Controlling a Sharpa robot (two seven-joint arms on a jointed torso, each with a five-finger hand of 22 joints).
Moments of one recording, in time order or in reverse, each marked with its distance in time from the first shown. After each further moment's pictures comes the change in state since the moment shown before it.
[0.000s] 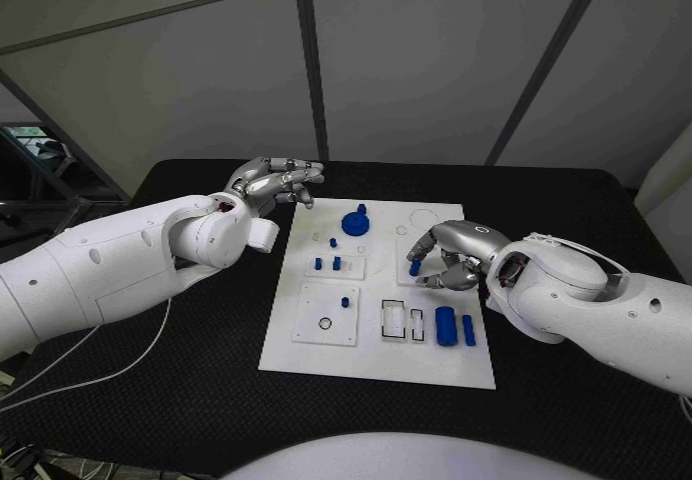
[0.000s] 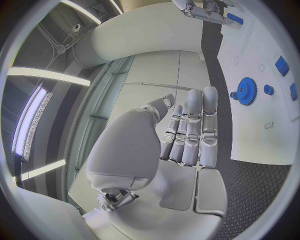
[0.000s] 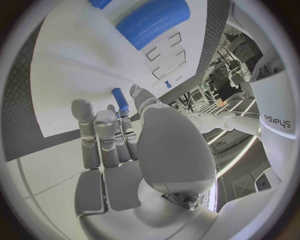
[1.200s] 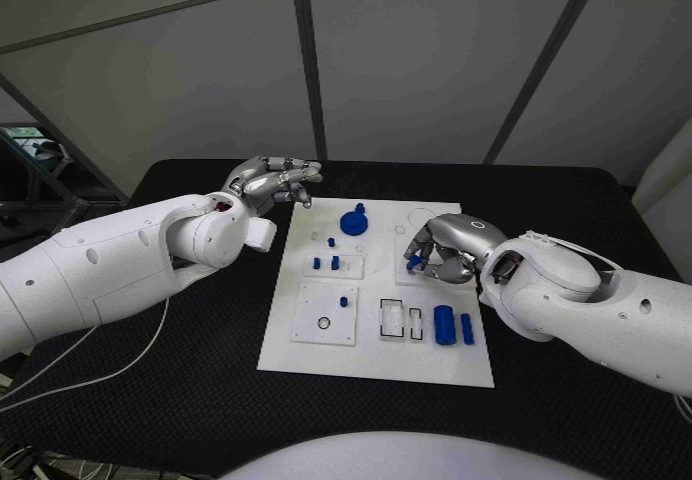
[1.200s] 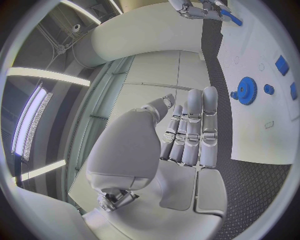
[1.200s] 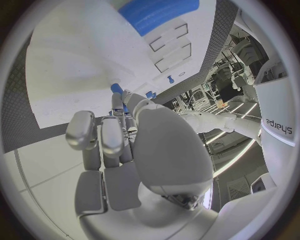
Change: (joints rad) left arm 0.000 -0.001 0.000 -0.004 0.000 0.001 0.000; left_hand 0.000 0.000 0.000 0.000 0.000 0.000 0.000 0.000 0.000 0.000 0.000 0.000 0.000 0.000 0.000 0.000 0.000 0.000 0.000 0.000 0.000 -0.001; right arm -0.002 0.010 0.000 0.012 -0.047 -0.079 -0.019; right_hand 0.082 0.077 0.202 0.000 -0.096 0.190 -0.010 0.056 0.011 0.304 -0.078 0.090 0.039 0.035 -0.056 0.174 0.186 -0.016 0.168 -0.057 0.200 0.247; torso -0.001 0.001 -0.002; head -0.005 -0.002
